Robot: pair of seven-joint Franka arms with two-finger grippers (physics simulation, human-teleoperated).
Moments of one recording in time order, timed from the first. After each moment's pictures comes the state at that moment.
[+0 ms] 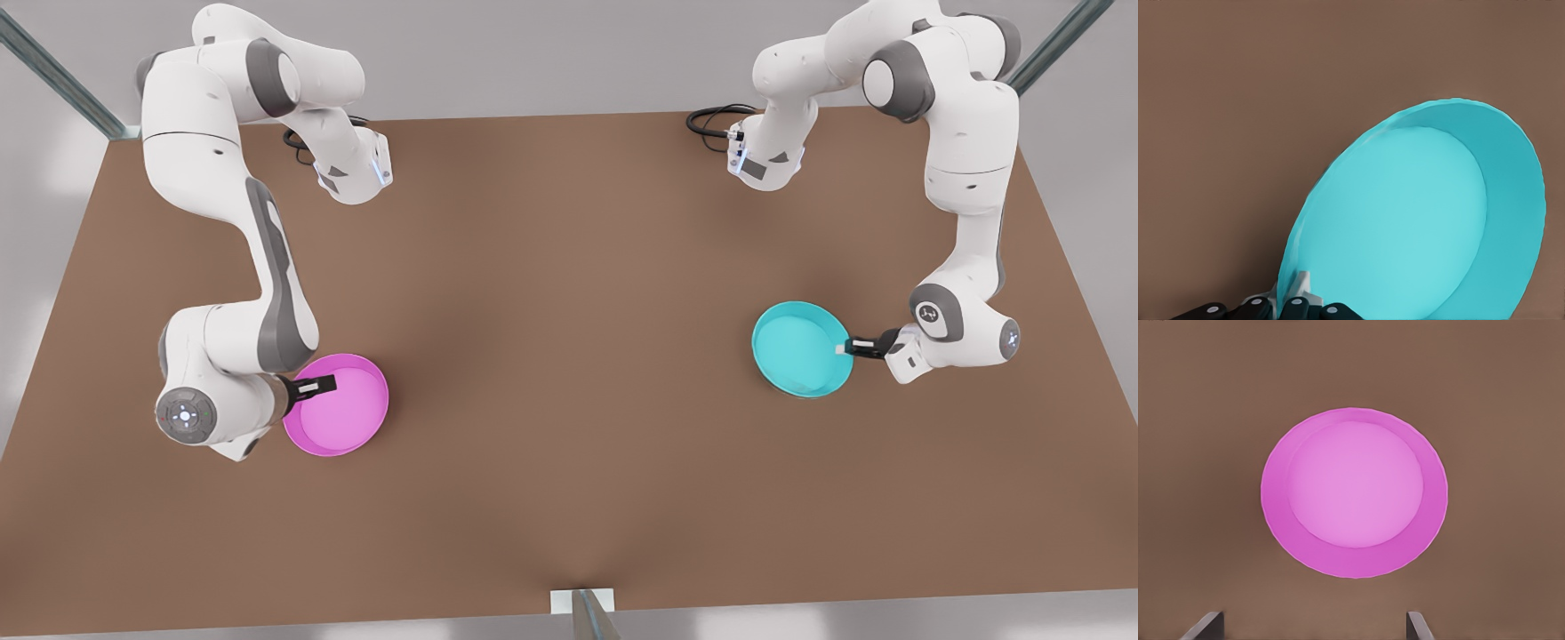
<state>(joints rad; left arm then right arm) 0.17 0.57 0.11 -1.95 -0.42 2.09 0.71 0.07 0.56 0.03 -1.36 -0.02 1.56 -0.11</state>
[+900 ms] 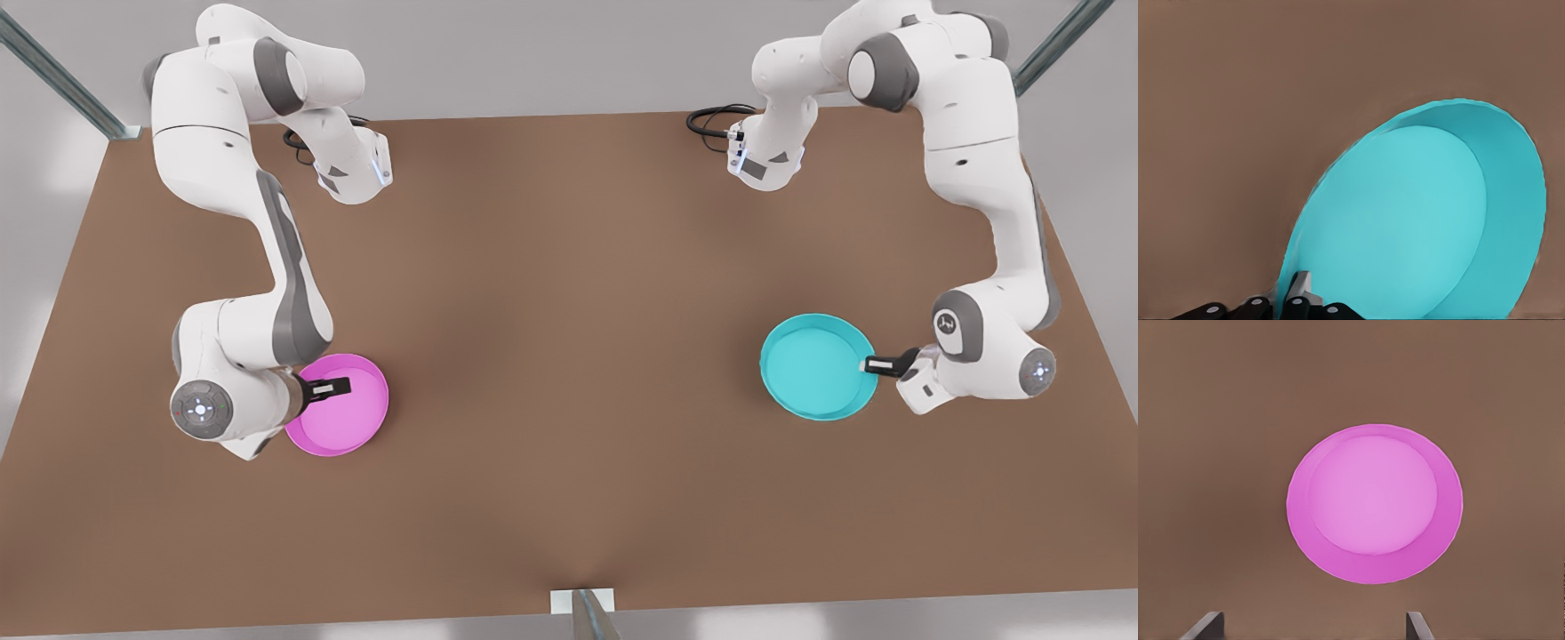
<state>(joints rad) 0.05 0.55 0.11 -1.60 -0.15 1.77 0.36 0.12 0.56 0.03 -1.31 -0.02 1.55 -0.02</state>
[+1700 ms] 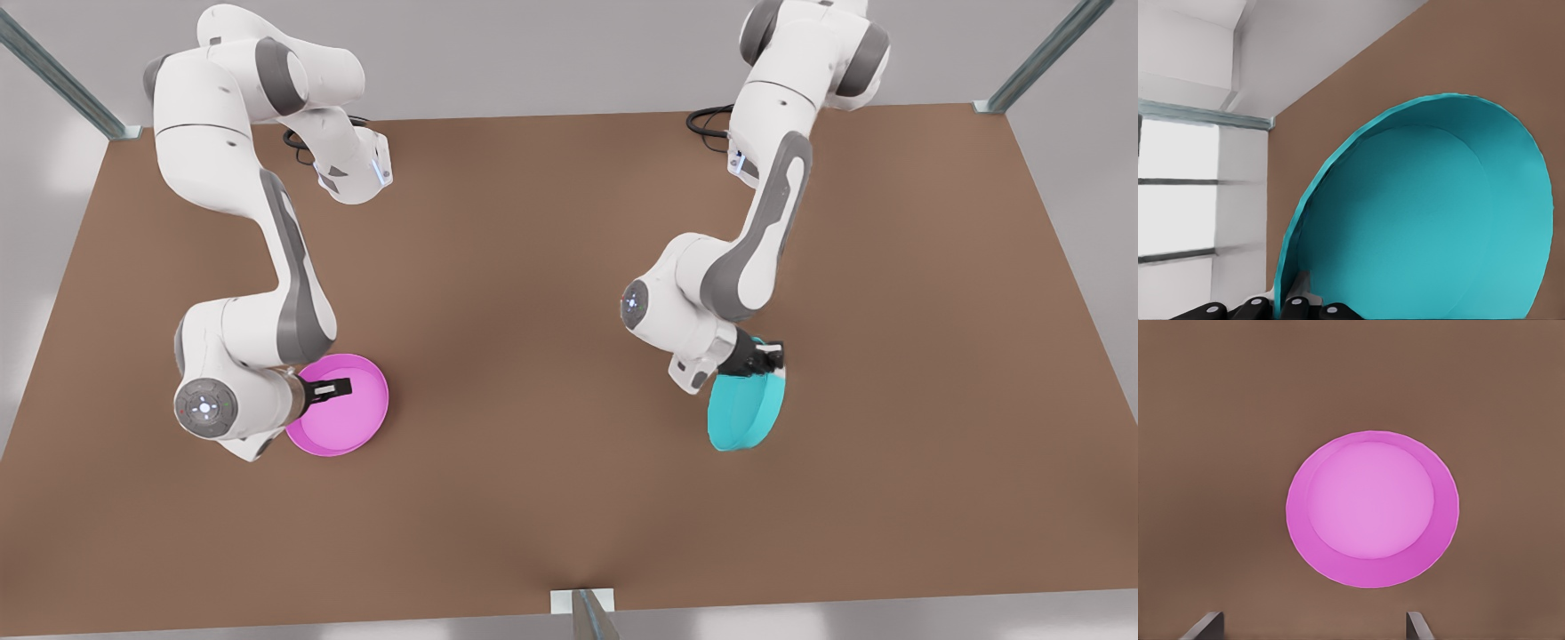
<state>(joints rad) -0.69 0.56 0.12 -1.48 0.83 1.58 -0.71 0.12 0.57 0.03 -1.31 -0.02 1.55 -0.03</state>
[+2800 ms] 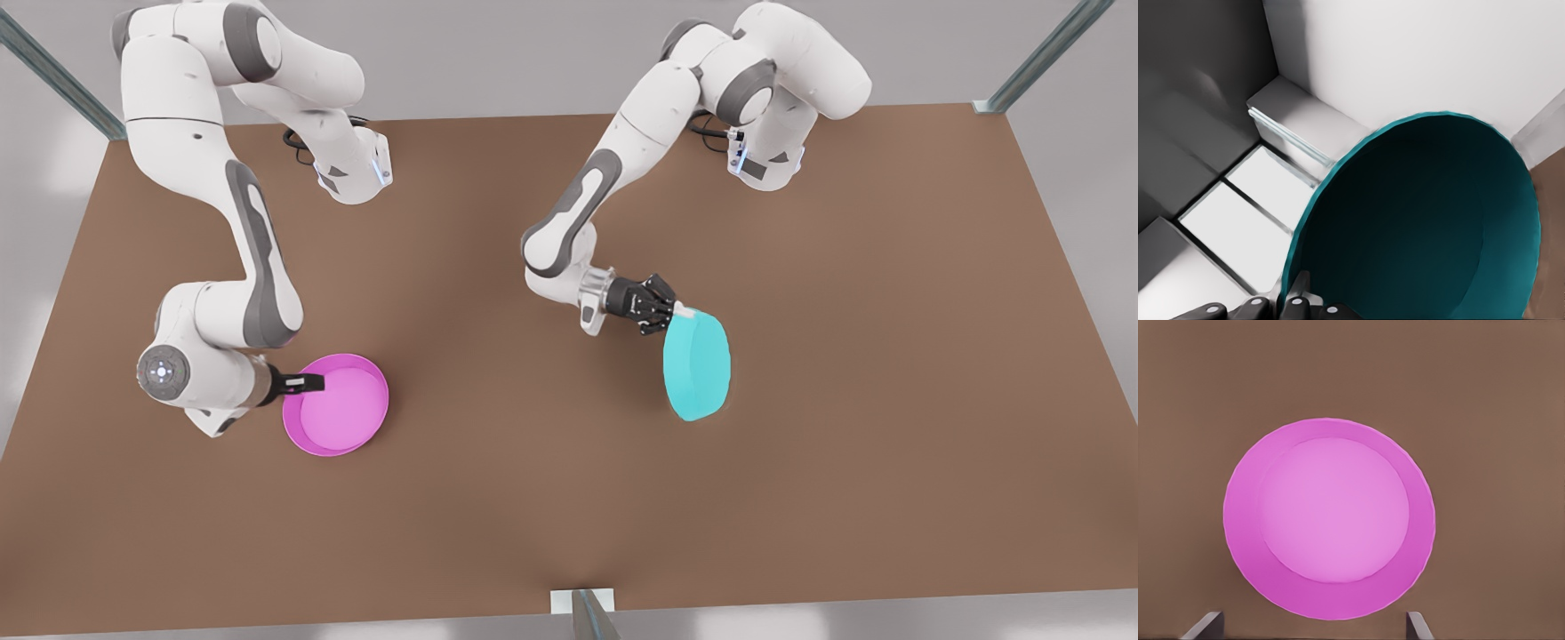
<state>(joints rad) -1.10 0.91 0.11 -1.53 1.26 1.08 -1.43 -0.03 0.40 0.03 -1.71 0.04 1.91 -0.09</state>
